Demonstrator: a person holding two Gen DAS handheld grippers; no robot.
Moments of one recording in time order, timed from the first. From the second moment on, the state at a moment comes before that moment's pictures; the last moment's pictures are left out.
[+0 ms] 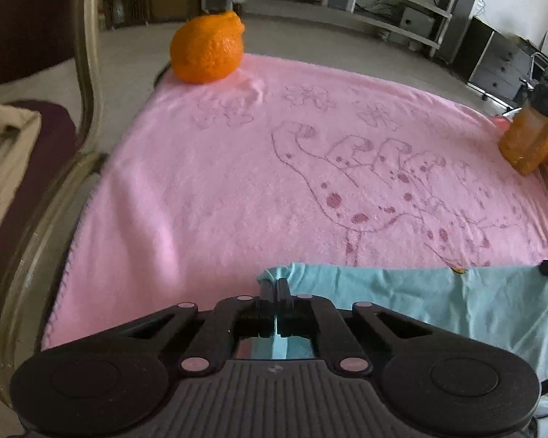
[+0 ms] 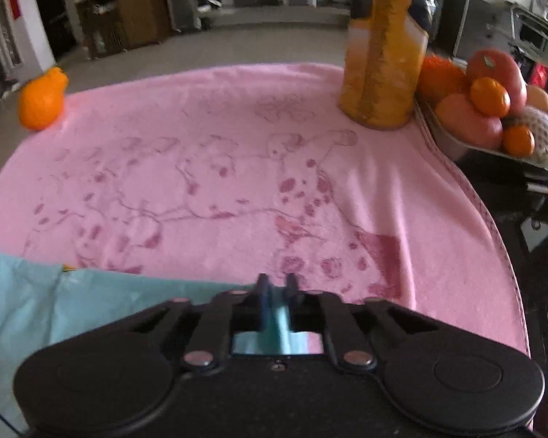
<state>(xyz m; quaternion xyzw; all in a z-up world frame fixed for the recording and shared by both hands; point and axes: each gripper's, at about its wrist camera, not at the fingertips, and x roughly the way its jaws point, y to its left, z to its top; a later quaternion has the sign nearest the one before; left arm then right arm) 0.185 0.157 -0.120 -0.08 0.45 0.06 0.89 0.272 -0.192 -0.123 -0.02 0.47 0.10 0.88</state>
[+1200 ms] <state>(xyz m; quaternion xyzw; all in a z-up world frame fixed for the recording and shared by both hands) 0.190 0.176 -0.124 -0.16 0.41 0.11 0.89 0.275 -0.297 -0.156 0.35 0.45 0.05 0.82</state>
